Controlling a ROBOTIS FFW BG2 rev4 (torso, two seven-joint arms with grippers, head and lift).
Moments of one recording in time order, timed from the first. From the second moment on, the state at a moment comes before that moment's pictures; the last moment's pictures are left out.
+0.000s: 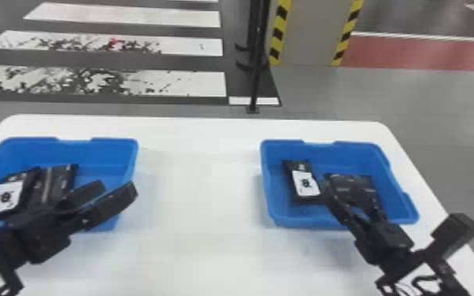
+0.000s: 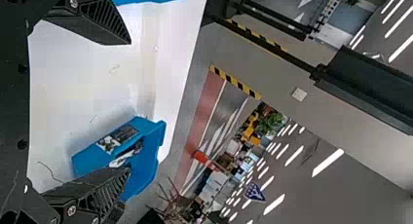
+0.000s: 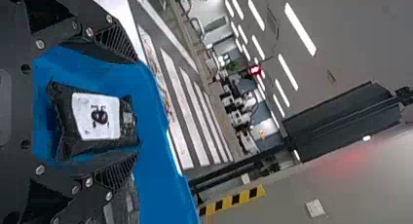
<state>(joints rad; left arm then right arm) 0.36 0.20 0.33 -2.25 0.70 0.86 -0.53 0.41 -0.05 -0.20 -1.89 -0.46 0.11 0.43</state>
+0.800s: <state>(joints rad) 0.22 0.22 0.49 -2.15 0.43 1.00 -0.44 0.80 0.00 -0.07 -2.31 -0.30 0.01 0.32</state>
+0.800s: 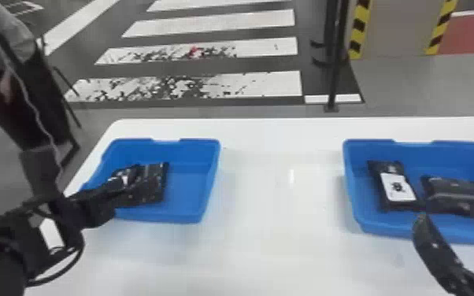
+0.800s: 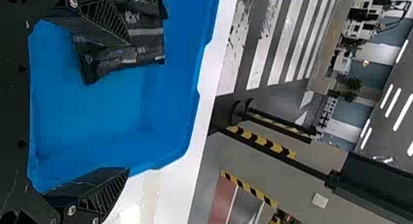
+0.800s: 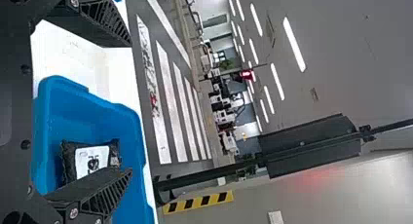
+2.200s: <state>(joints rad) -0.18 0.27 0.30 -1.75 0.24 1.31 -0.30 0.82 -0.01 -0.06 -2.31 -0.36 0.04 0.32</state>
